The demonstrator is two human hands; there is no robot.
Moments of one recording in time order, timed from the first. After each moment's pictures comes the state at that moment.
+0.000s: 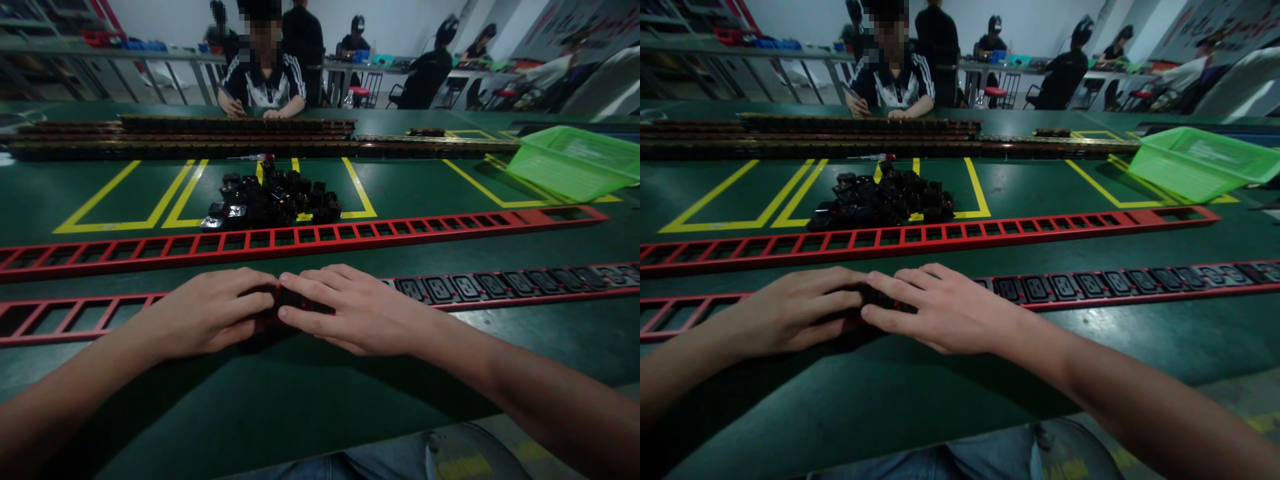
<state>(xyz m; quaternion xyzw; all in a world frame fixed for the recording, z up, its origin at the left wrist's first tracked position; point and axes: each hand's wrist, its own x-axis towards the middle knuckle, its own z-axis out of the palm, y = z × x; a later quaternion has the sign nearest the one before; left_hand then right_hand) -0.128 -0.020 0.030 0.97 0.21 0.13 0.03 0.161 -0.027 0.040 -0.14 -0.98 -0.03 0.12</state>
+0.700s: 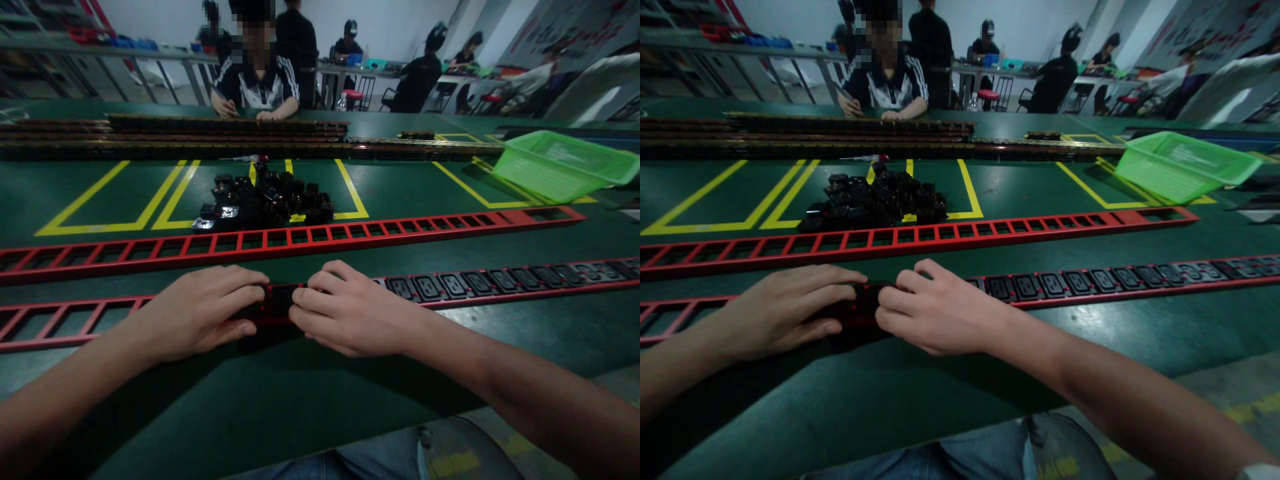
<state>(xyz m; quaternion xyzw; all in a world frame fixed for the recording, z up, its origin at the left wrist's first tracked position) -0.132 -0.018 0.025 0.96 0.24 0.17 0.02 0.158 -0.031 0.046 -0.14 -0.98 -0.10 0.10</state>
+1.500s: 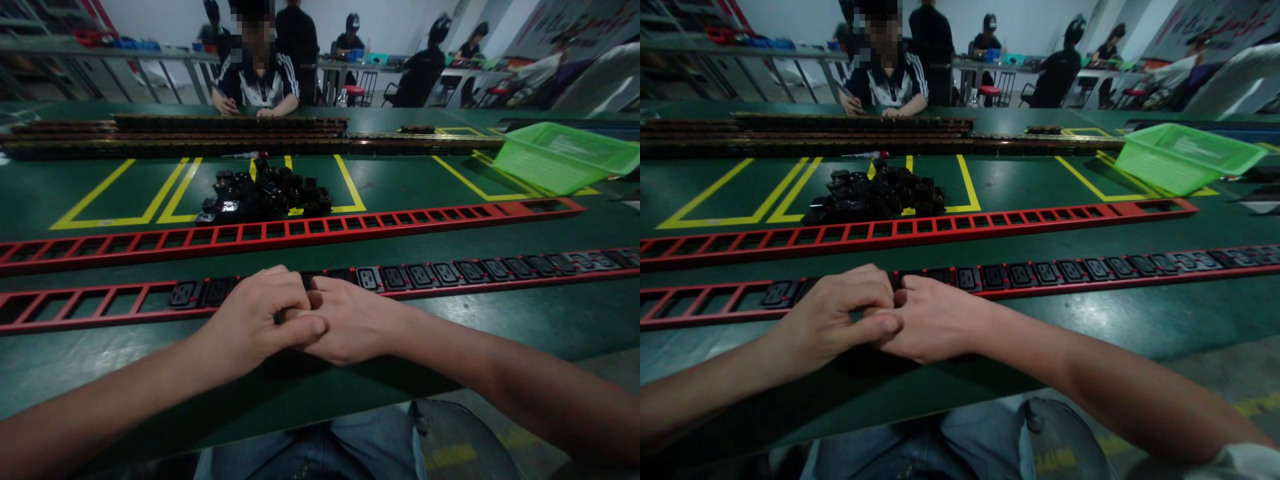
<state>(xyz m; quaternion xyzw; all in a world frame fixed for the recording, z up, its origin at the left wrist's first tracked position) -0.042 -0.060 0.055 0.87 0.33 0.25 0.27 0.150 -0.040 0.020 -0.05 -0.98 -0.06 0.16</state>
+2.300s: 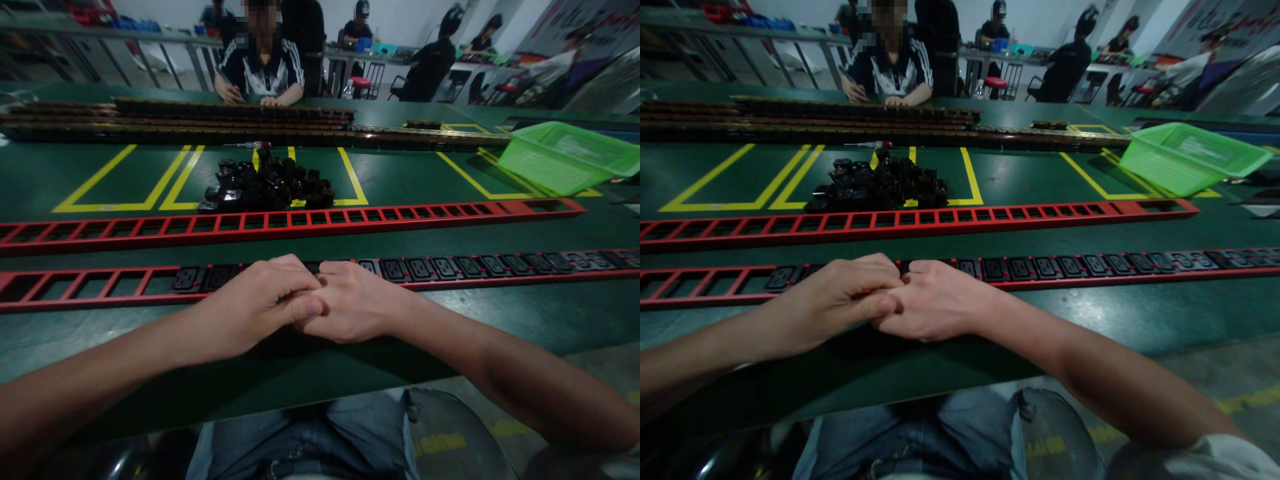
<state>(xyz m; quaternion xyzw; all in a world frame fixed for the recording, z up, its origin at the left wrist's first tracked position) -0.046 -0.053 0.067 0.87 0.32 0.17 0.35 0.154 -0.037 0.033 -0.07 -0.98 -0.13 0.15</state>
